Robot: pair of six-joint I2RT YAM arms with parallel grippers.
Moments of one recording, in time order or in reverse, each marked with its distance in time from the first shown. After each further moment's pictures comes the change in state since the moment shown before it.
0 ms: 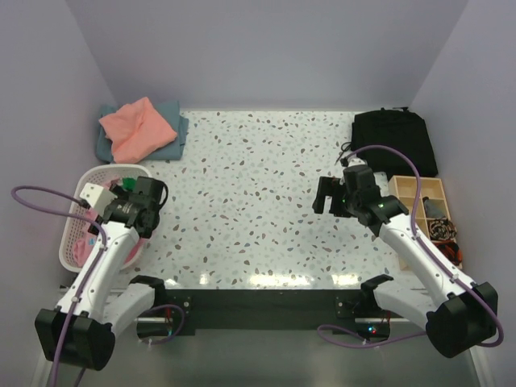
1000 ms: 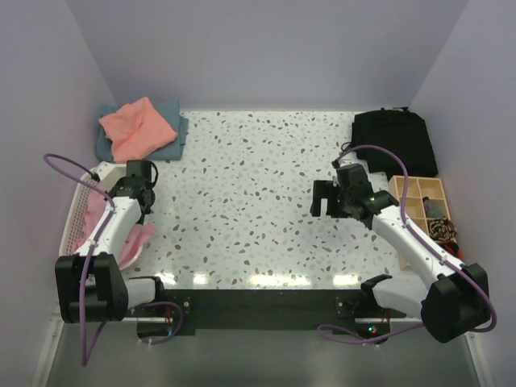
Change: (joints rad) left arm 0.226 0.328 -0.031 0.493 0.254 0.511; right arm 0.000 0.105 -0.001 0.013 -0.027 -0.069
